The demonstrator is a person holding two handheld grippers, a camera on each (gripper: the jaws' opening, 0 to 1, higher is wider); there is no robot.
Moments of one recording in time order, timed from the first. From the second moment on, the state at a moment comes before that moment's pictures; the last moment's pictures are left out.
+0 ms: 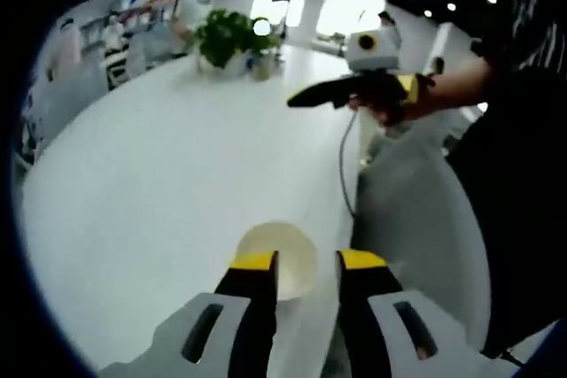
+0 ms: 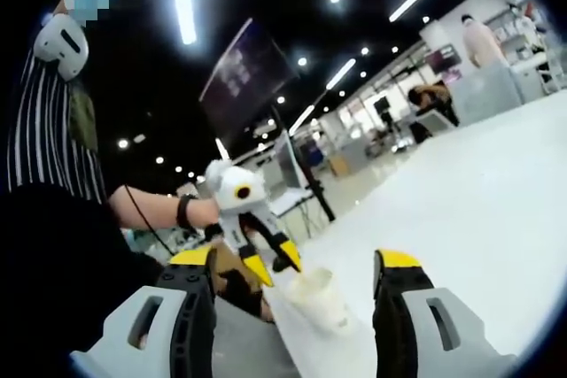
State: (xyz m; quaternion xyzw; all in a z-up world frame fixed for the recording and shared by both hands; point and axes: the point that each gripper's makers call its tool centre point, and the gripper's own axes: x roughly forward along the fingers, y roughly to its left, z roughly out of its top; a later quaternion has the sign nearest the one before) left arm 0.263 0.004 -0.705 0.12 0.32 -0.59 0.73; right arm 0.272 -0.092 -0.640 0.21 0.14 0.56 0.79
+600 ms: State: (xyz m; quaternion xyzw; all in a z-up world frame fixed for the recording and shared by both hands) left arm 0.263 0.031 -0.700 0.05 0.28 -0.54 0.79; right arm 0.273 -0.085 -0.645 0.21 0.15 0.56 0.79
